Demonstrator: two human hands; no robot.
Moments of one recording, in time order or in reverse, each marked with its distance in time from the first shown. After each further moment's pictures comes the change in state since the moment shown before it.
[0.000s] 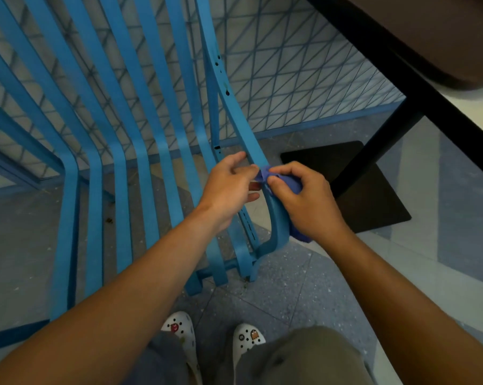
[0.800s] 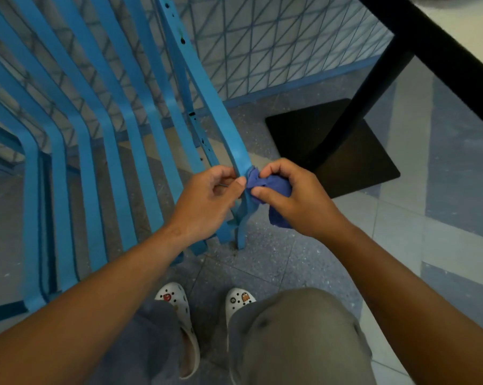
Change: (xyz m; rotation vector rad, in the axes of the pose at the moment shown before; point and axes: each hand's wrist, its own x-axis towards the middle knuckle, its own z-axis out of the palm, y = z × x) left_hand -0.049 -0.060 0.004 0.445 -0.170 0.192; right_hand -0.050 0.061 -0.024 0.017 -0.187 -0.005
